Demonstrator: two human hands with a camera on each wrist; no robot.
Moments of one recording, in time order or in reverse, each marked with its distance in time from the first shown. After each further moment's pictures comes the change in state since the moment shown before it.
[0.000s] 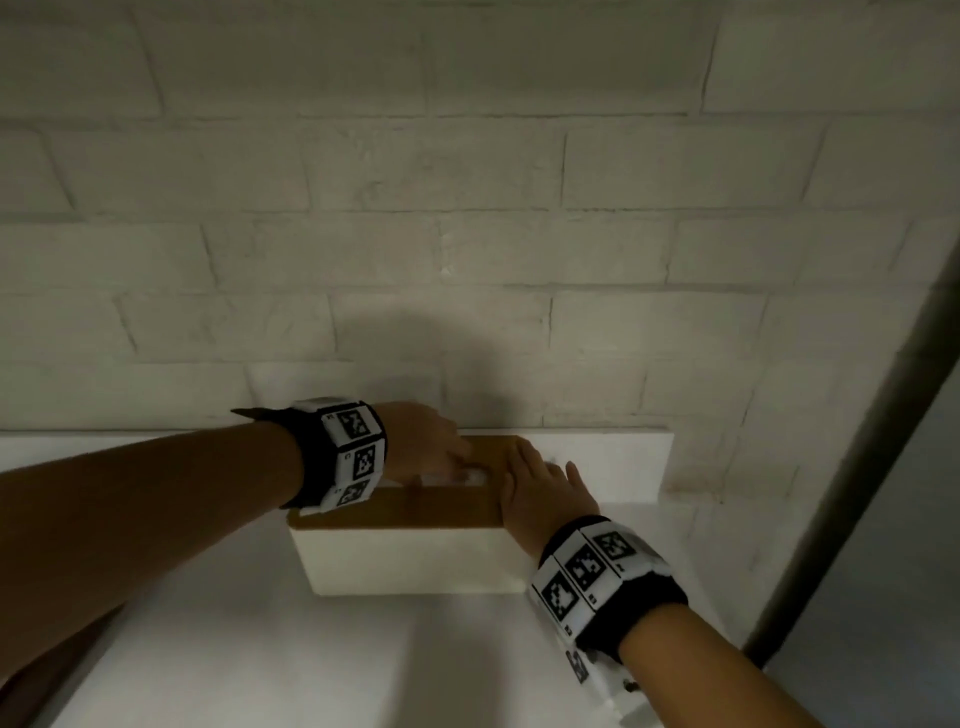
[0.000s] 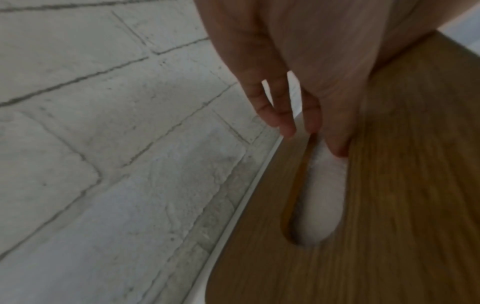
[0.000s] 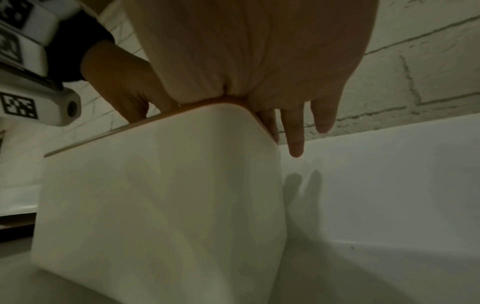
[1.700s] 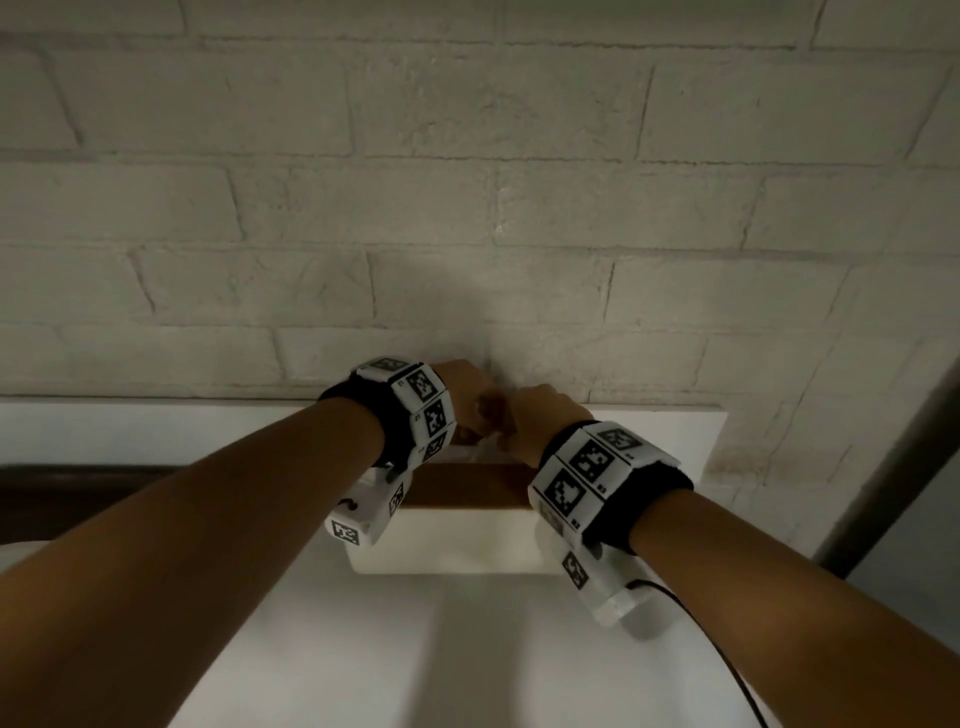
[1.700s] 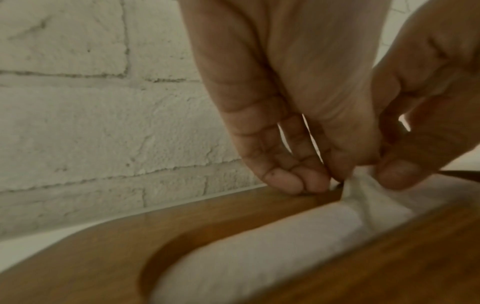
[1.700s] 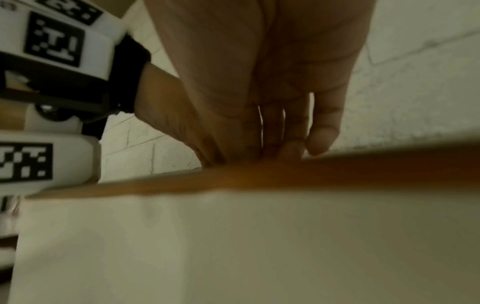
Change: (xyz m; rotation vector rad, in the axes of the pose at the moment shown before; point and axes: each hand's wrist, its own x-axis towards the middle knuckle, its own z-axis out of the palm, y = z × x) left_hand 0.015 -0.014 0.021 -0.828 0.094 -0.482; right_hand 0.037 -0.056 -0.041 -0.120 -0.077 -0.017
